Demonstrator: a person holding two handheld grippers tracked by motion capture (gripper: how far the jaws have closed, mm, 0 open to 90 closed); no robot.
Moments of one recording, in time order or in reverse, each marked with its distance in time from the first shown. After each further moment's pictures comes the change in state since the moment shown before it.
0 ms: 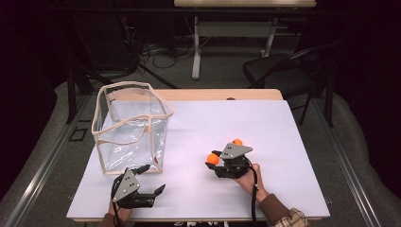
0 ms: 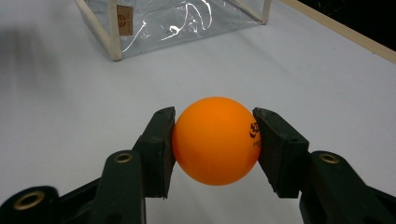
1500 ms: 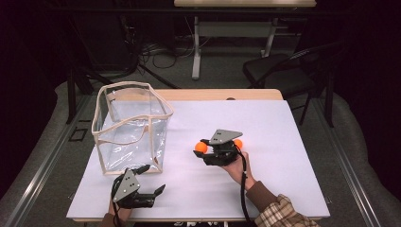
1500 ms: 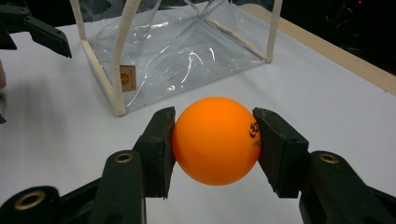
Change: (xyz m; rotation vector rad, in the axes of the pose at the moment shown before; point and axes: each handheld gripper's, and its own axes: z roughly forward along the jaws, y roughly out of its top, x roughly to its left) left arm 0.000 0.000 0.000 0.003 -0.001 -0.002; right arm -0.007 0.045 0.021 -0.046 0.043 0.038
